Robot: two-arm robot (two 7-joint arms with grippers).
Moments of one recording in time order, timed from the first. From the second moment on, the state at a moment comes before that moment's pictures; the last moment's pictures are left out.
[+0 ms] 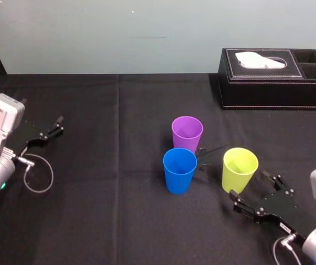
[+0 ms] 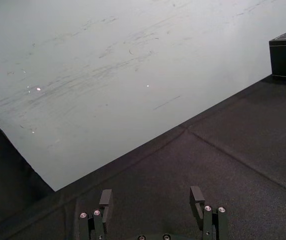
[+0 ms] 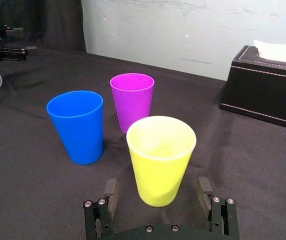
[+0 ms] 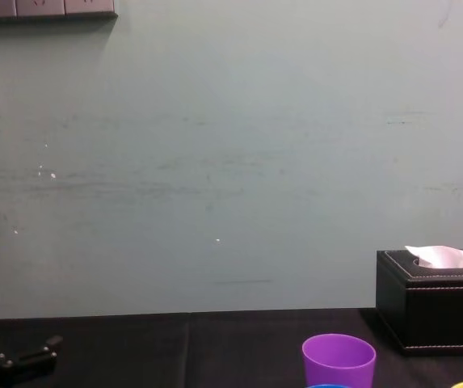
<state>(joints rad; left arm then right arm) -0.20 0.60 0.45 -1.41 -0.25 -0.12 0.03 -0.28 0.63 -0.25 -1.75 0.38 -0.09 0.18</state>
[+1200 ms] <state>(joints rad) -0.20 0.60 0.45 -1.41 -0.25 -0.12 0.03 -0.14 0.47 -0.24 -1.61 0.30 -0.07 0.24</state>
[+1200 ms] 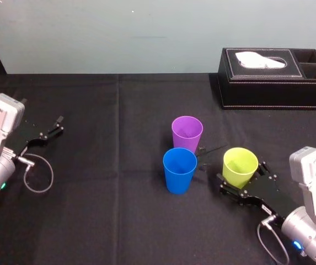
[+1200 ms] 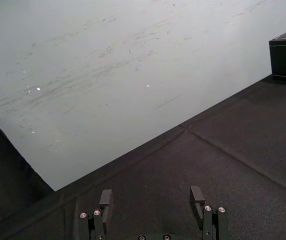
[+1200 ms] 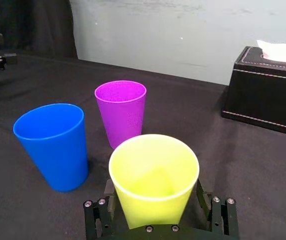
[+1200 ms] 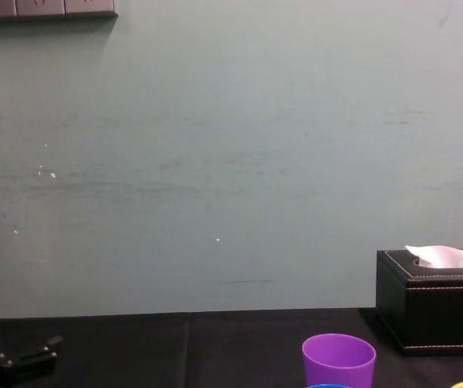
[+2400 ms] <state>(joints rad) -0.20 0.60 0.45 -1.41 -0.25 -0.12 0.03 -0.13 0.45 -0.24 -1.60 0.29 -0.07 0.26</state>
